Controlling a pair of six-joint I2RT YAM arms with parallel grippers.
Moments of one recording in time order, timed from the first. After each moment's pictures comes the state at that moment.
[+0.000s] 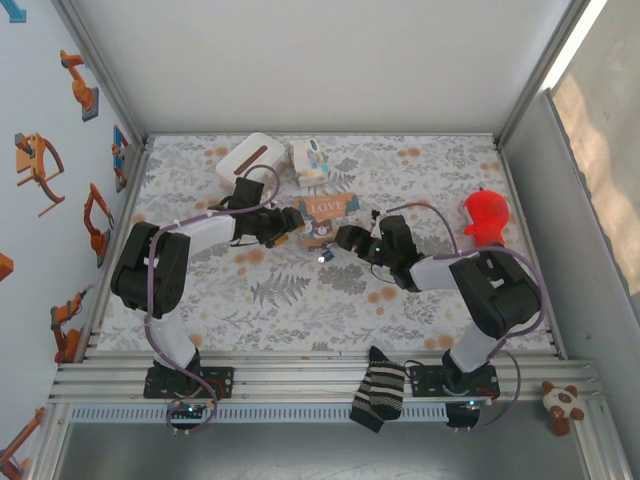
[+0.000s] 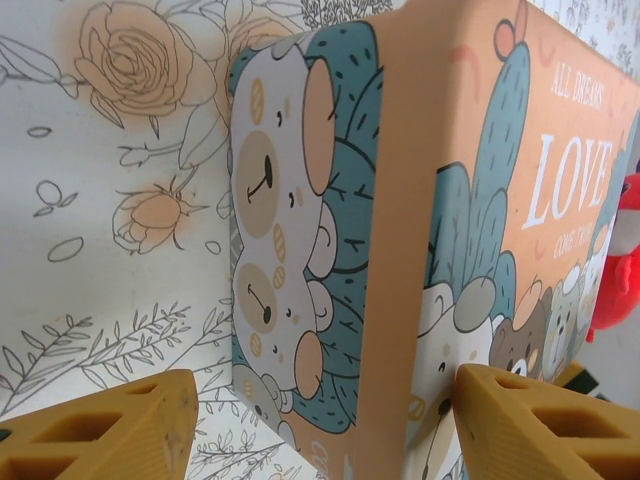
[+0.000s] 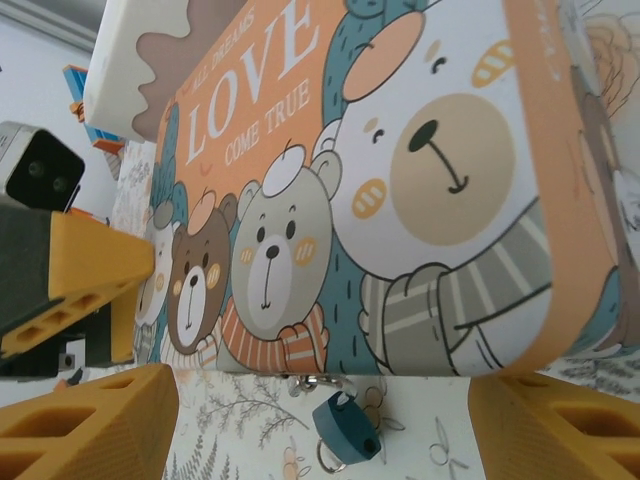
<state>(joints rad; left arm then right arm) -0.44 1.82 1.05 -0.19 0.49 -0.79 0.50 1.68 0.59 0.58 -0.33 0.87</state>
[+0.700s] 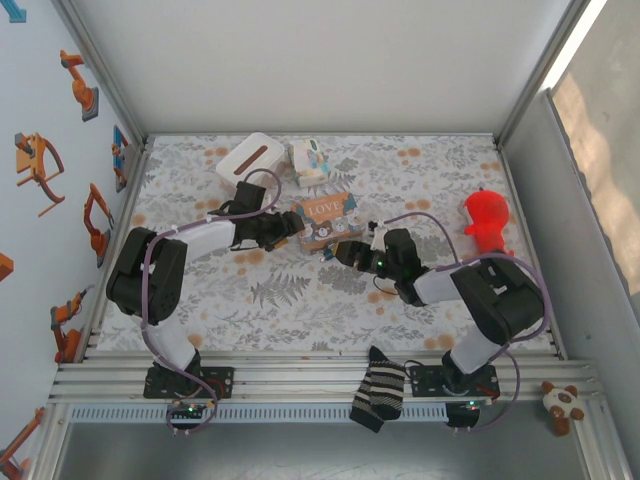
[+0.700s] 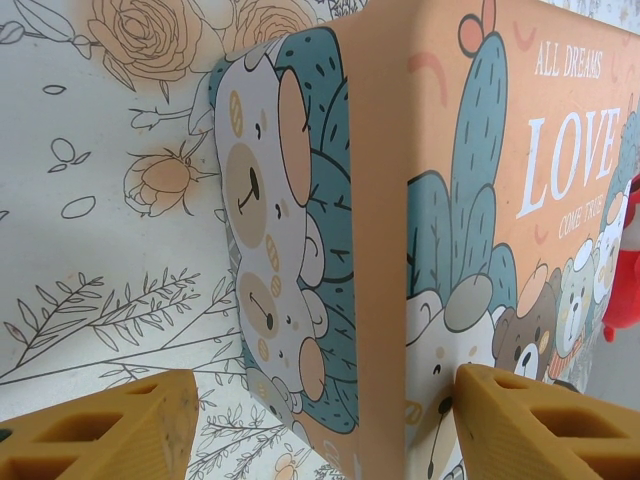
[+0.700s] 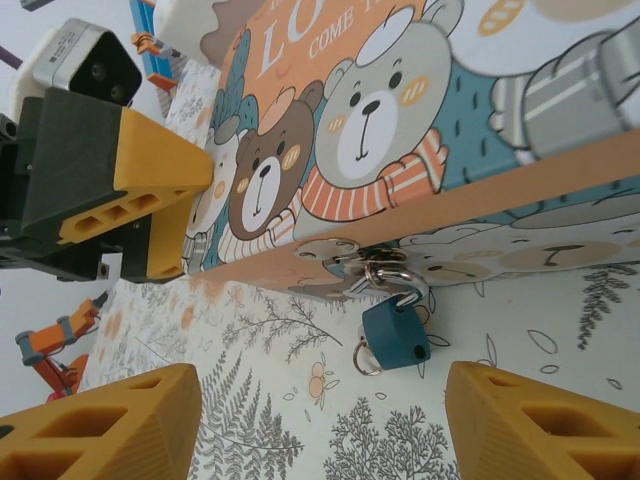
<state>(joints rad) -0.46 1.77 1.02 -0.19 0.44 -0.79 0.55 1.64 0.46 0.76 -0.40 0.79</state>
